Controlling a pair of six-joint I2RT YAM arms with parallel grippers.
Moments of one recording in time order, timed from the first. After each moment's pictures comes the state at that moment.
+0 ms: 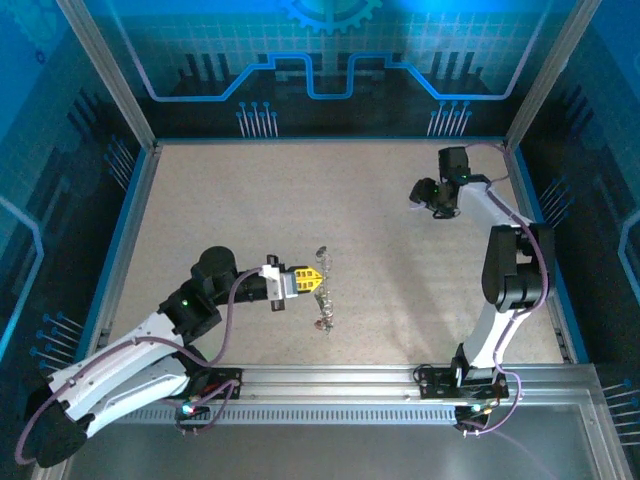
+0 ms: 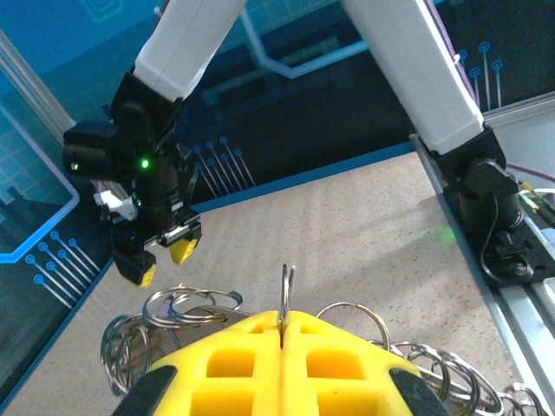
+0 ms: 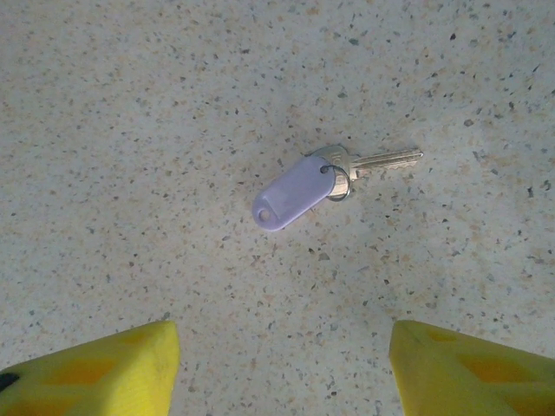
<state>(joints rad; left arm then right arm) -0.72 0.79 0.55 0.15 0.61 0.45 0.04 1.83 1.34 -0.54 -0.05 0.51</state>
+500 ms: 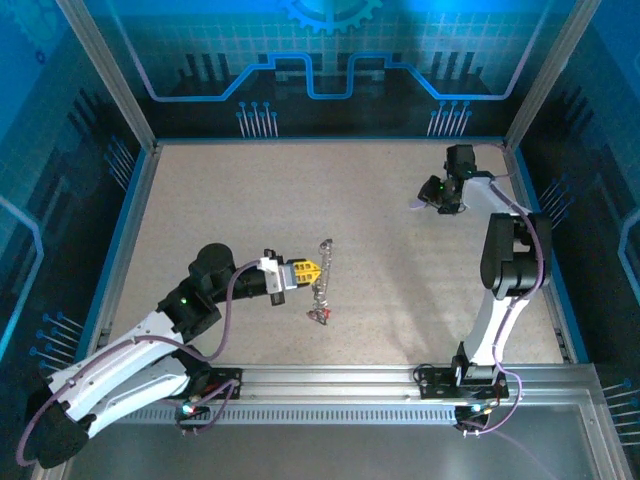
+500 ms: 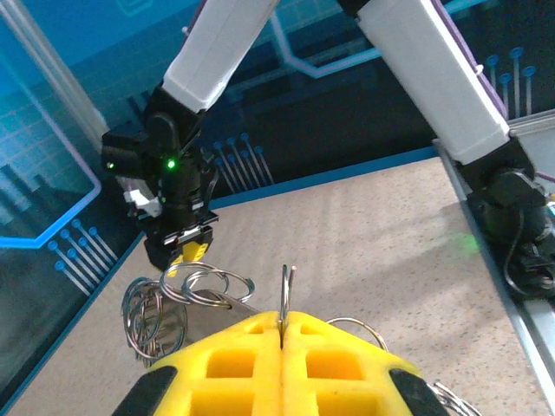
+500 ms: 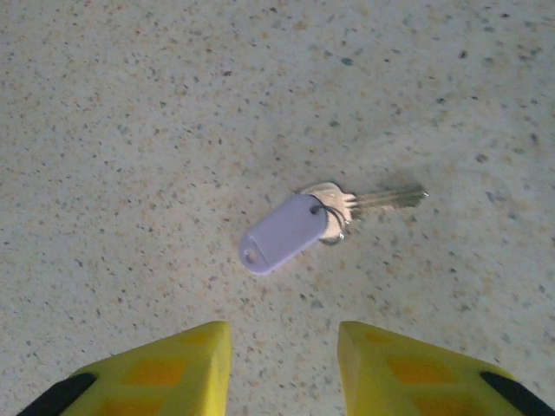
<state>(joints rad) -0.69 0.80 0.58 0.14 0.56 0.42 -0.02 1.94 1.42 -0.53 -0.15 0.49</state>
